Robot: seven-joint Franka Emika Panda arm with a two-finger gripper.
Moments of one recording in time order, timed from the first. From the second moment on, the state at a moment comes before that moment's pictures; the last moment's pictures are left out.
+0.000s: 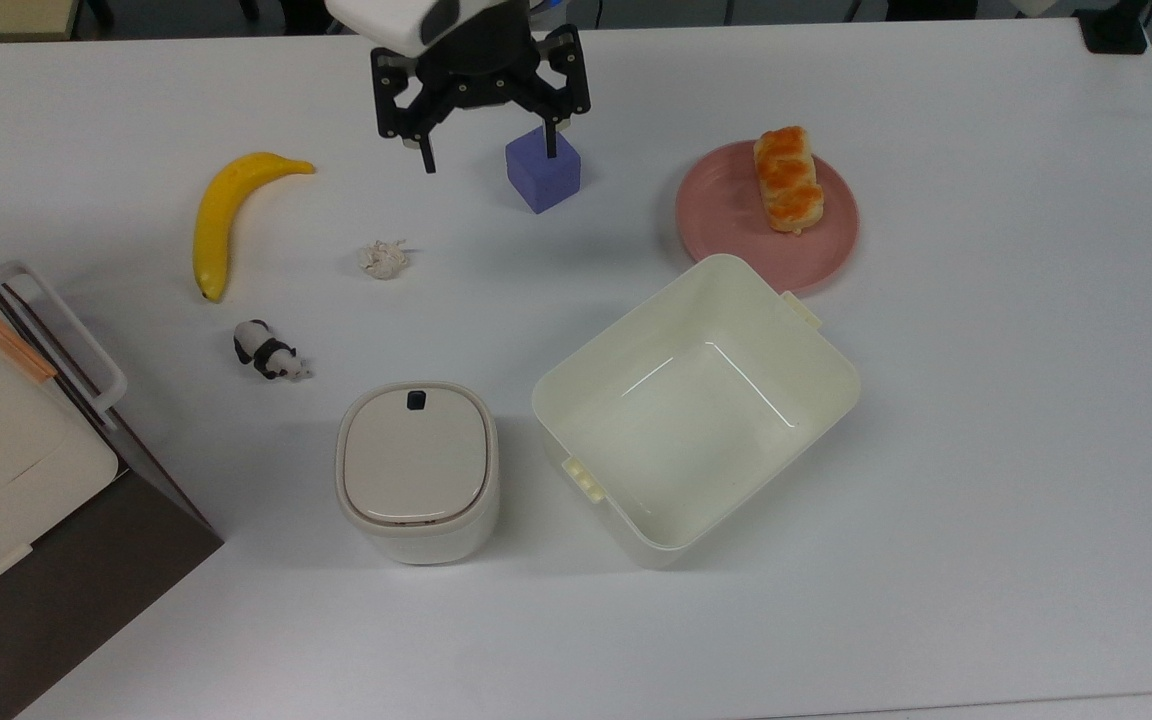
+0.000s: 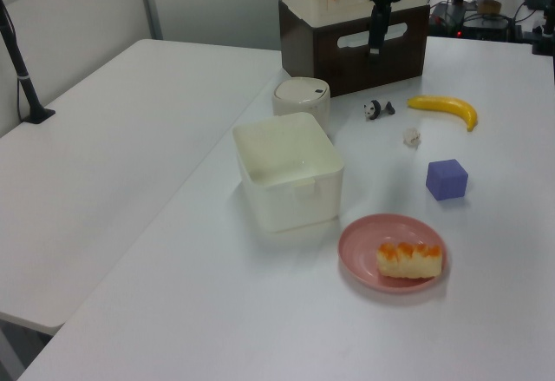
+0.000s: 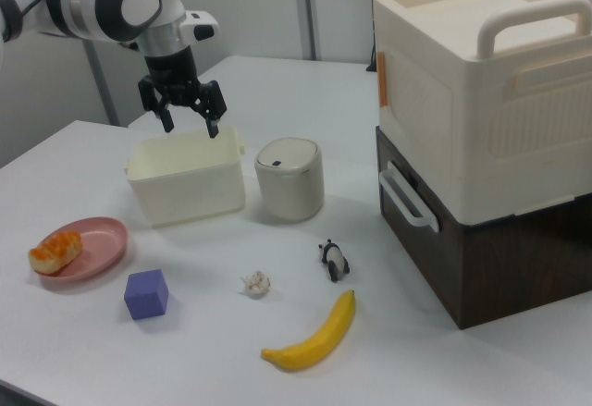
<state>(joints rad) 0.00 0.14 0.04 -1.56 0.02 1.79 -0.10</state>
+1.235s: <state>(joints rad) -0.01 0.14 -0.01 -1.45 0.04 1.72 -0.03</state>
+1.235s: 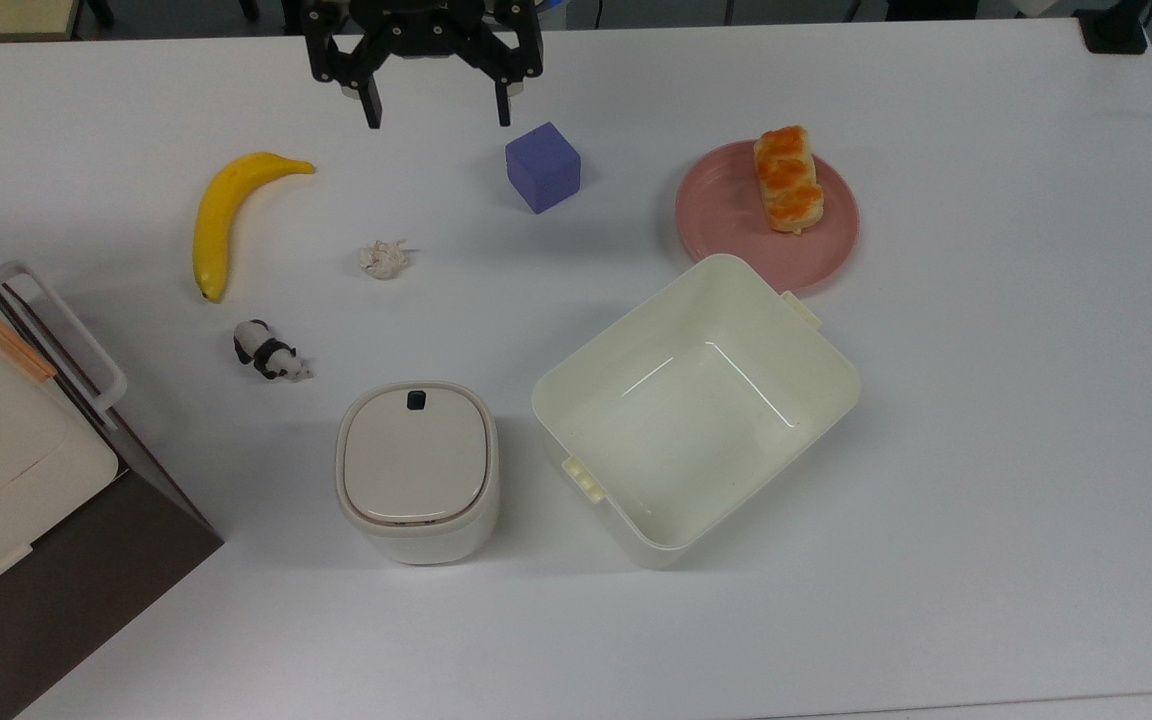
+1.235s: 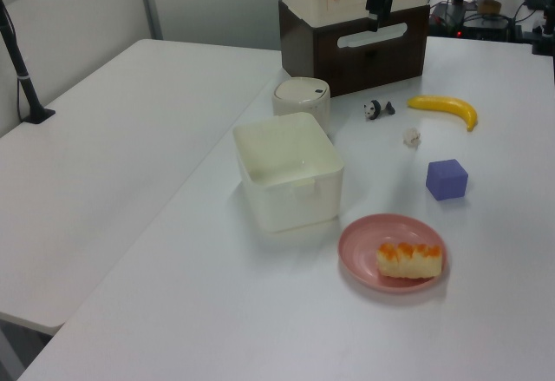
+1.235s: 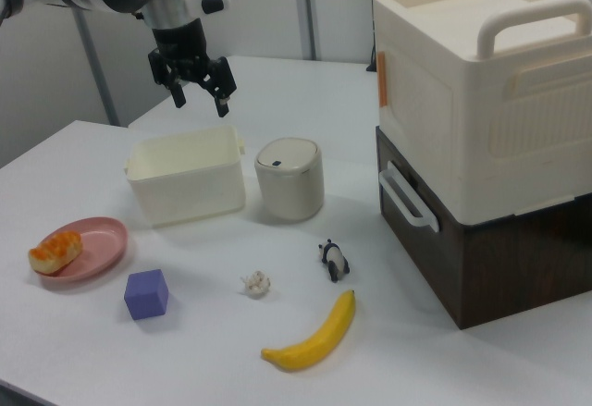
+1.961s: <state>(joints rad) -0.01 0.14 -0.03 -1.45 0.04 1.67 -0.01</state>
